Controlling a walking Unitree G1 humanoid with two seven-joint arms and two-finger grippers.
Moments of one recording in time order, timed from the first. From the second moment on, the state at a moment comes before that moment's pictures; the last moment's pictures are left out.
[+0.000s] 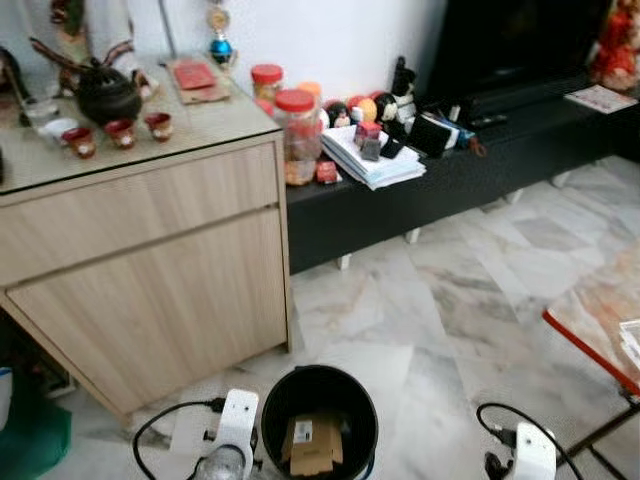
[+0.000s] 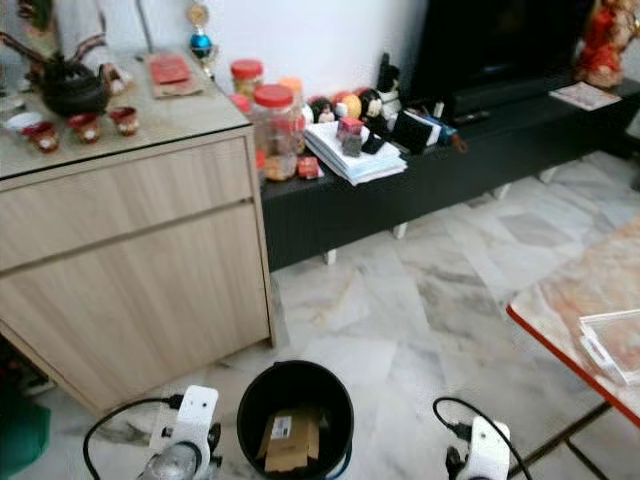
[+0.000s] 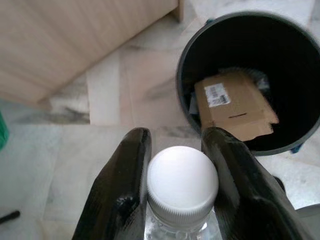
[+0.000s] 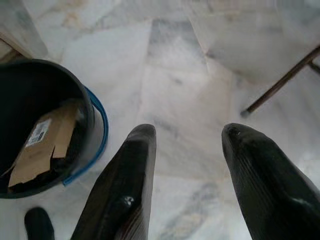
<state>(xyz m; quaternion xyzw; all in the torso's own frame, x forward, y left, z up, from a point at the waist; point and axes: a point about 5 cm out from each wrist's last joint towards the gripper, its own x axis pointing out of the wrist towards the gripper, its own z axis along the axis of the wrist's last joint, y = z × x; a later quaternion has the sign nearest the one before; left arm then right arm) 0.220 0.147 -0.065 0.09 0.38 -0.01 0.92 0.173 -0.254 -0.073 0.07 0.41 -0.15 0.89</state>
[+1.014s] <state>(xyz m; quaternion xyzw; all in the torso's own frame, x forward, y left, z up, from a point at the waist) 0.318 0.108 0.023 0.11 0.18 -0.08 0.97 0.256 -0.240 -0.023 0.06 0.31 -0.03 0.95</state>
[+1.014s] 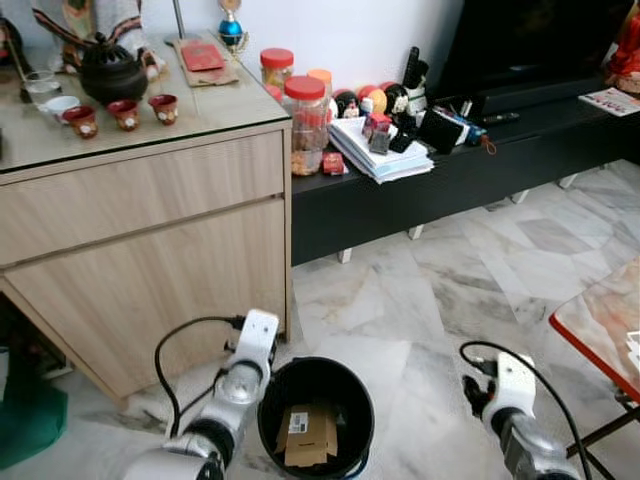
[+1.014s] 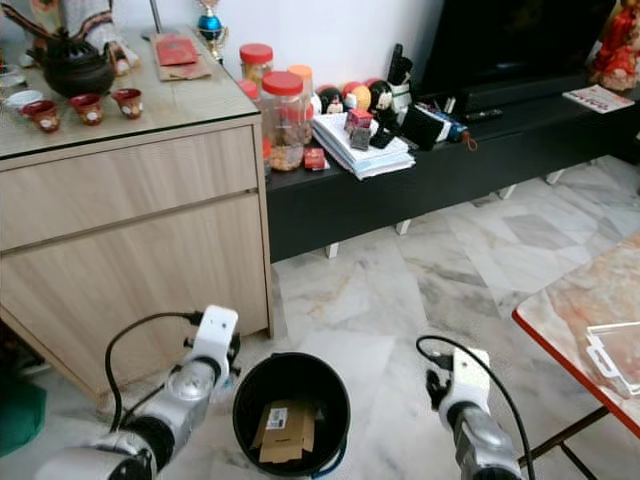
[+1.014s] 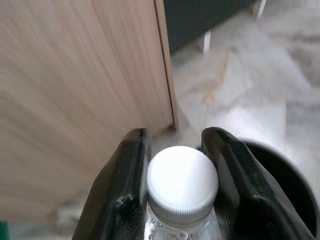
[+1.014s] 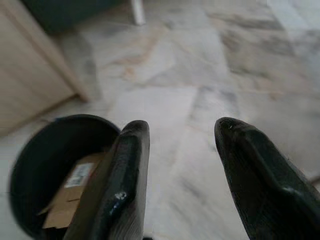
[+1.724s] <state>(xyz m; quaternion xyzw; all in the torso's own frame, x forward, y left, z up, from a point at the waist) 0.331 0.048 0.061 0.05 0.09 -0.25 0.96 0.294 -0.179 0.009 0.06 0.23 0.21 0.95</state>
